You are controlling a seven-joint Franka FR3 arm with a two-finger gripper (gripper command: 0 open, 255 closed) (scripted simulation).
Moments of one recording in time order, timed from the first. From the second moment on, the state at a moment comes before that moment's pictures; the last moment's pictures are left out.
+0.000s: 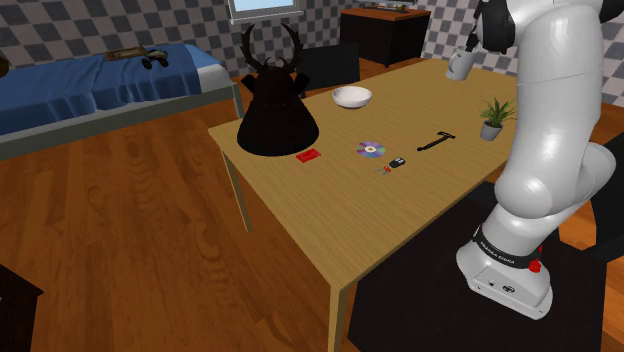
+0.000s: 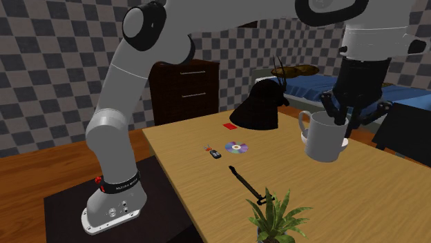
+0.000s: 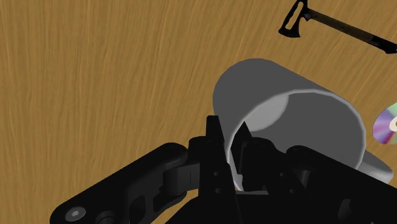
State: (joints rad) arm -0.35 0.48 -0.94 -1.29 0.50 1.60 -1.31
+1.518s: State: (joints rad) arm -0.28 0.51 -0.92 -1.58 0.54 1.89 -1.38
